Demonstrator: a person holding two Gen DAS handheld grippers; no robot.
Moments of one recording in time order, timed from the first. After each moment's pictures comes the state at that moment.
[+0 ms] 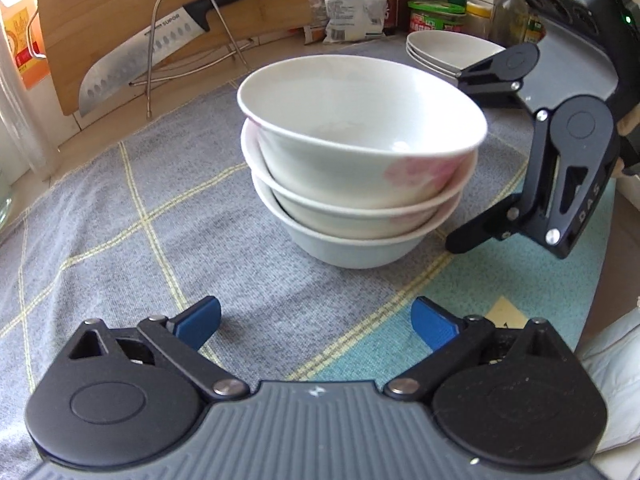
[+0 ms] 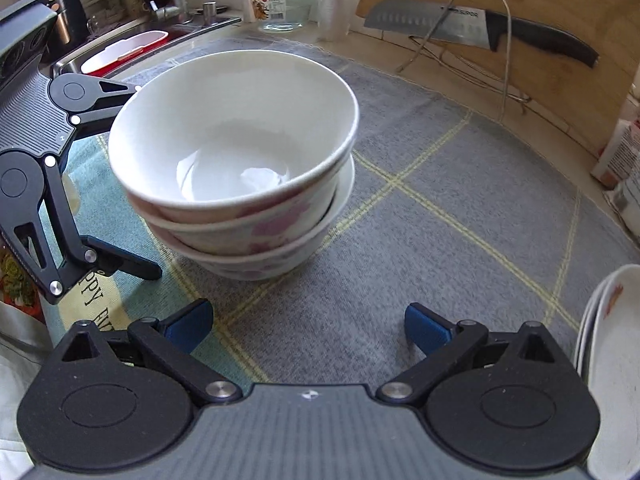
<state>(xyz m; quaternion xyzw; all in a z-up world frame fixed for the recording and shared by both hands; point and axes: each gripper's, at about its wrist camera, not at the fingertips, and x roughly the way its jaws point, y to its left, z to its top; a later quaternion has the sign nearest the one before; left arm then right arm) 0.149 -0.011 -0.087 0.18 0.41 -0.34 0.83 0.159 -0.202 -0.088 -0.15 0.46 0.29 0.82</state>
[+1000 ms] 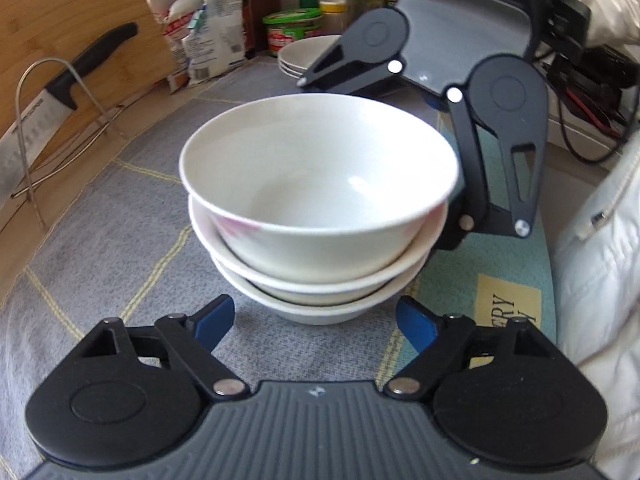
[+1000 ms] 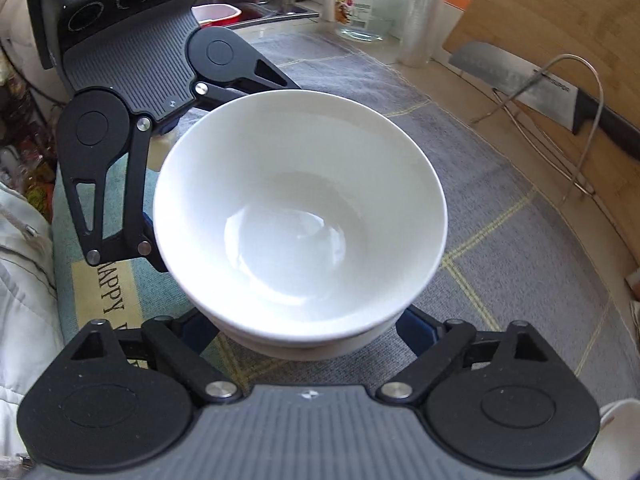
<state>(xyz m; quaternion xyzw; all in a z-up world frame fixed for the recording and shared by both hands) 0.192 -0.017 -0.084 0.27 0.33 -0.55 0.72 0.179 -0.165 -0.071 -0.23 0.44 0.38 0.78</state>
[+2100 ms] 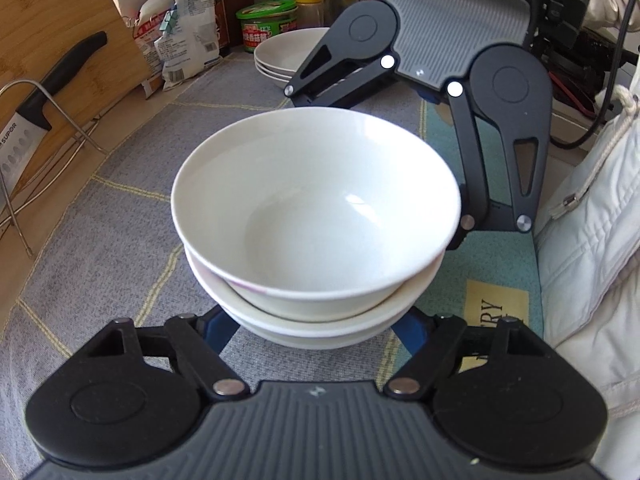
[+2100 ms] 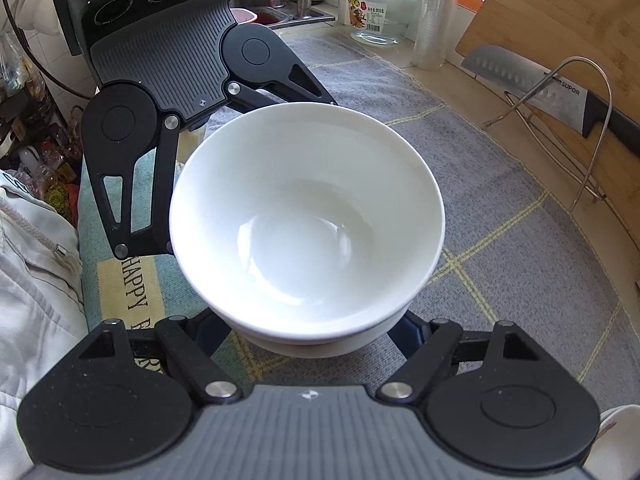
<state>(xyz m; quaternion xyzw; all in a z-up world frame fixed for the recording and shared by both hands) 0.205 -0.033 -0.082 0.29 0.34 -0.57 0.69 0.182 -0.171 -0.064 -0.22 0.45 0.40 0.77</state>
